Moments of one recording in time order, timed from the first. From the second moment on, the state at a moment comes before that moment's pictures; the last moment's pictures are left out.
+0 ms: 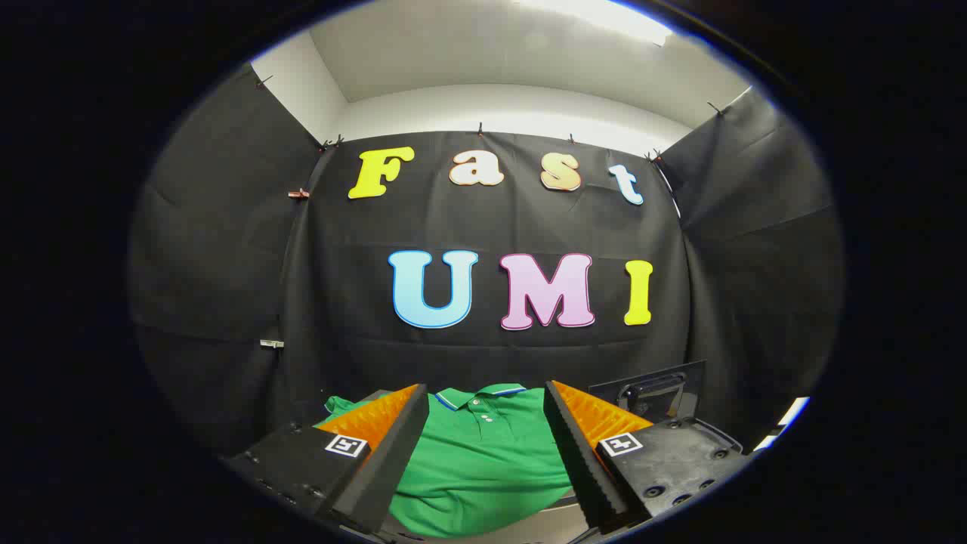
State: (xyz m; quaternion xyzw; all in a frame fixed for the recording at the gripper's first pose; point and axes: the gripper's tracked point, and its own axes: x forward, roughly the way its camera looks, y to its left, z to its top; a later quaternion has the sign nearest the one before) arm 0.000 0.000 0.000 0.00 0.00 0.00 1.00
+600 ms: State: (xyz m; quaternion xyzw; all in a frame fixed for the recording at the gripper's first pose) arm 0.010 -0.002 0.008 -0.02 -0.02 -0.01 1.00
